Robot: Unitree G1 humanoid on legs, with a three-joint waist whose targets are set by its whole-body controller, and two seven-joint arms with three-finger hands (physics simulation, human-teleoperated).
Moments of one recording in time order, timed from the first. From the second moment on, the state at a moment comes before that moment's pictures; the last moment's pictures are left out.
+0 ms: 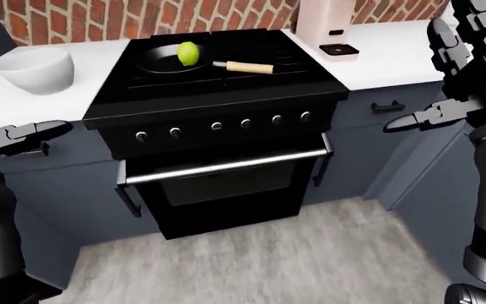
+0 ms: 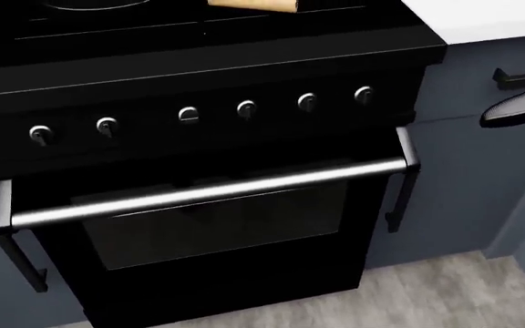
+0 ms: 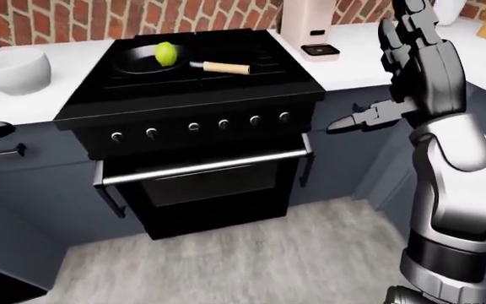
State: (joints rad) left arm -0.40 0.63 0.53 0.03 -0.41 0.11 0.06; right arm -0.57 -0.59 -0.39 -0.13 0.20 0.29 0.34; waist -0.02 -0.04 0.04
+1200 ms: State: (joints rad) left arm -0.40 0.66 0.56 0.01 -0.42 0.09 0.06; right arm -0.58 -0.58 -0.37 -0.16 0.19 0.27 0.36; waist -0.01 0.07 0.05
